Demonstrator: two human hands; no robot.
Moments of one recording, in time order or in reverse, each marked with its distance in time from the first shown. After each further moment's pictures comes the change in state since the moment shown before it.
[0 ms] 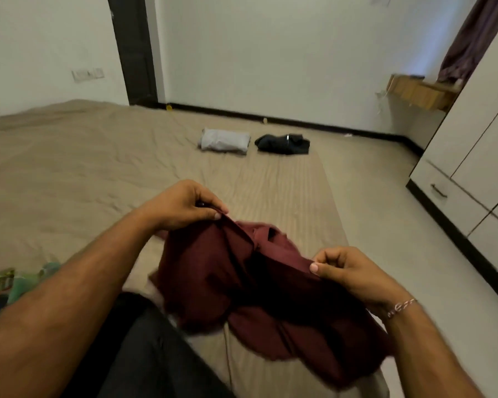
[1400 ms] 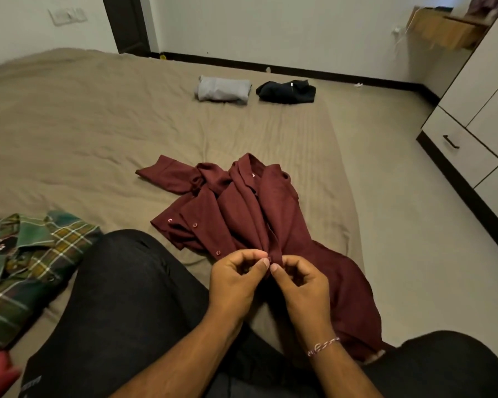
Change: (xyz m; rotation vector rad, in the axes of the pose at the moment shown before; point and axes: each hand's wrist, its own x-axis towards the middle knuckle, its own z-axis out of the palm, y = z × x) left_hand -0.118 0.043 0.251 -0.936 0.565 -0.407; right_hand -0.053 0.089 0.152 0.208 0.619 -0.118
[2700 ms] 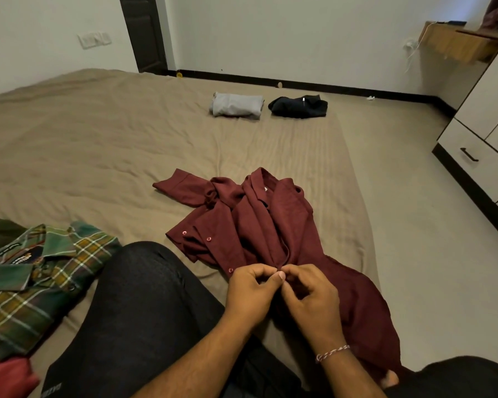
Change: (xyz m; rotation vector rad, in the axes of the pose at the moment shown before) left_hand 0.018 0.000 -0.003 0.317 -0.116 -0.005; right_hand 0.021 0.016 -0.002 -0.463 -0.064 -0.457
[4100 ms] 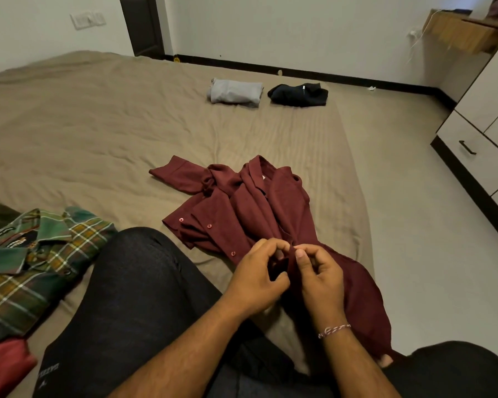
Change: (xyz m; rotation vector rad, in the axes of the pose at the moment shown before) left_hand 0.004 0.006 -0.003 0.421 -0.197 0.359; right_hand 0.011 -0.002 -0.010 0.400 0.085 0.347
